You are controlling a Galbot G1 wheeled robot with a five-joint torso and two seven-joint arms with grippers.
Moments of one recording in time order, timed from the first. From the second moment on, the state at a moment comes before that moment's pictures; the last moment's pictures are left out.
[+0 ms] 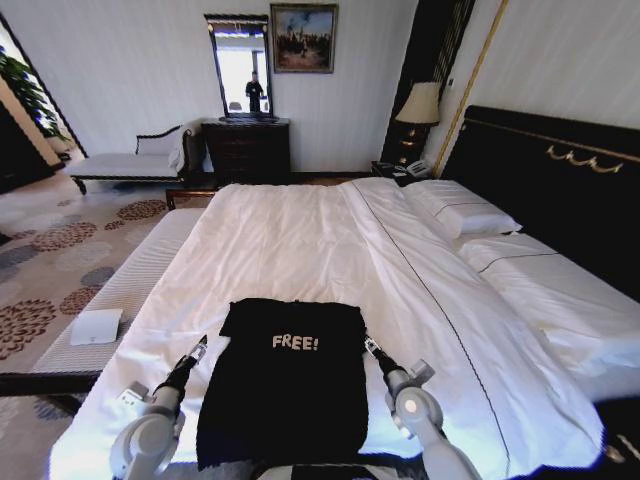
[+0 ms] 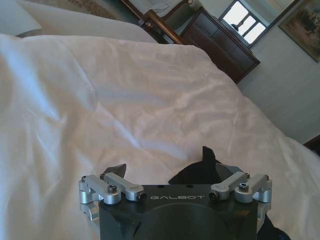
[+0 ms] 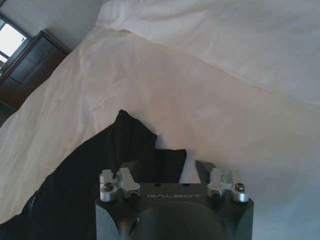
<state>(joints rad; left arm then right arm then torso) 1.62 -1.36 -0.80 -2.02 -1.09 0.28 -0.23 -1.42 1.31 0.42 1.83 1.10 -0.18 0.39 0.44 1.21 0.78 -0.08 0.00</state>
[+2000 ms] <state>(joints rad) 1.61 -1.39 -0.80 -2.03 -1.11 0.29 -0.26 -1.34 1.17 0.45 1.82 1.13 -0.17 0.39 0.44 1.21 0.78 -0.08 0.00</state>
